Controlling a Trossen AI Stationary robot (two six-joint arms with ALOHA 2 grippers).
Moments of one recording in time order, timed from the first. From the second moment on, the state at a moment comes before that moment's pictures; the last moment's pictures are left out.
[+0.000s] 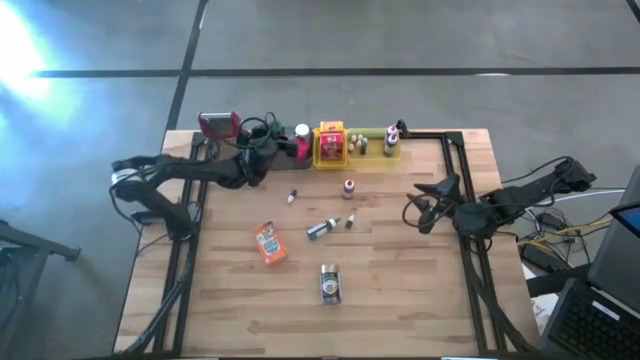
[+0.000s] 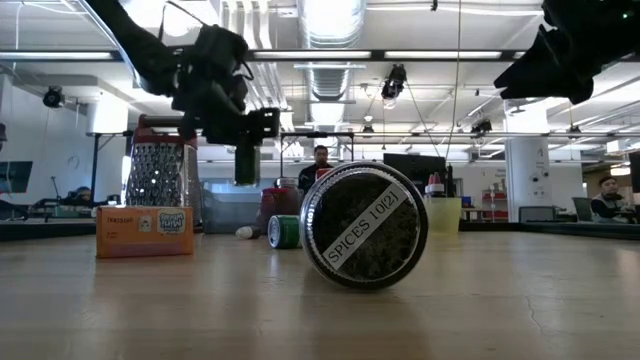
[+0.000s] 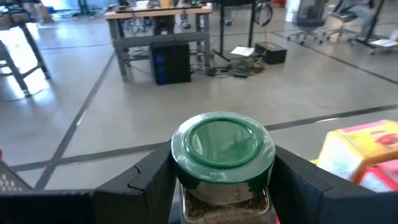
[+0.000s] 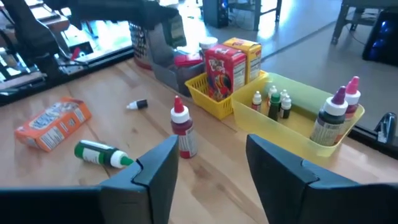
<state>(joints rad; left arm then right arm) 0.44 1.49 0.72 0.52 -0.90 -0.25 0.40 0.54 0.45 -0.47 0.95 0.62</state>
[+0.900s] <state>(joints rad) 0.51 1.74 0.79 0.53 -0.96 -0.39 0.41 0.53 0.44 -0.43 0.95 0.56</state>
